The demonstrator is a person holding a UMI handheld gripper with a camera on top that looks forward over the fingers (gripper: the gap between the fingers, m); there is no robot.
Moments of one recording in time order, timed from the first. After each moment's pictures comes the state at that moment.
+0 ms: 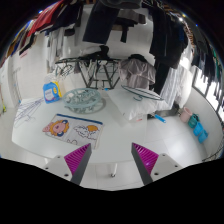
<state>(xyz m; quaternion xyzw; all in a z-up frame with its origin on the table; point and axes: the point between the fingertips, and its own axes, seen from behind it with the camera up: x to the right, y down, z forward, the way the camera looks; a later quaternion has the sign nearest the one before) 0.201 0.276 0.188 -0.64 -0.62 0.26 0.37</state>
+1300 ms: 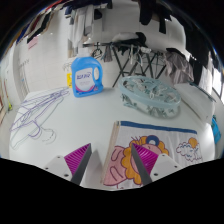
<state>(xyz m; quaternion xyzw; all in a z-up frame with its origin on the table) -0.063 -0.093 -0.009 -0.62 -0.65 0.29 0.31</state>
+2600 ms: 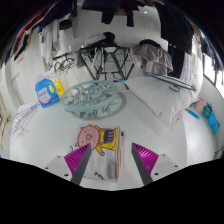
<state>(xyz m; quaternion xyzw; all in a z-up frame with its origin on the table) -0.003 0.196 0.059 -0.67 -0.62 0.29 0.30</state>
